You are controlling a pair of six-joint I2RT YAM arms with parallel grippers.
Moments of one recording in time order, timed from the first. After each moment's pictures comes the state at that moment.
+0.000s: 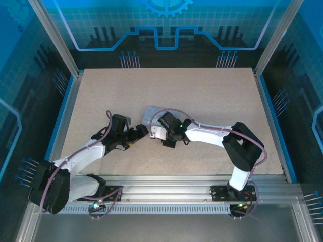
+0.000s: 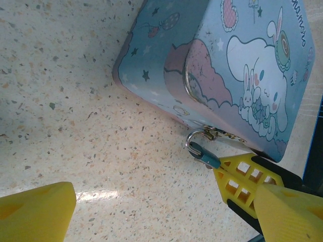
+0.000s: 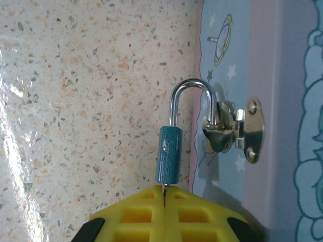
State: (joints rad) left arm -0.37 1.18 0.55 -0.22 0.32 -0.95; right arm 0.84 1.76 1.09 -0.41 -0.02 -0.58
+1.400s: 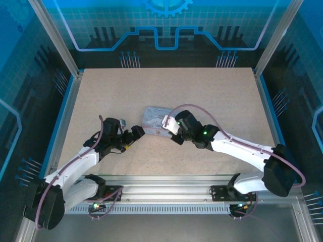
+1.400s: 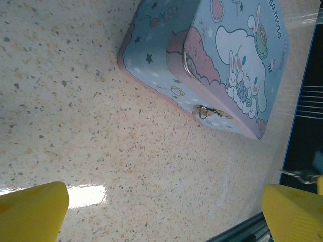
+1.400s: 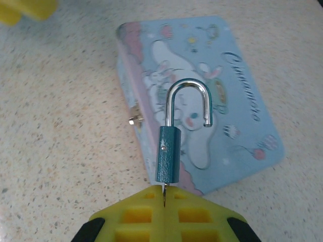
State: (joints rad) left arm -0.32 1.01 0.50 -0.29 0.38 -0.98; right arm 0.82 1.32 0.91 -0.34 0.10 -0.30
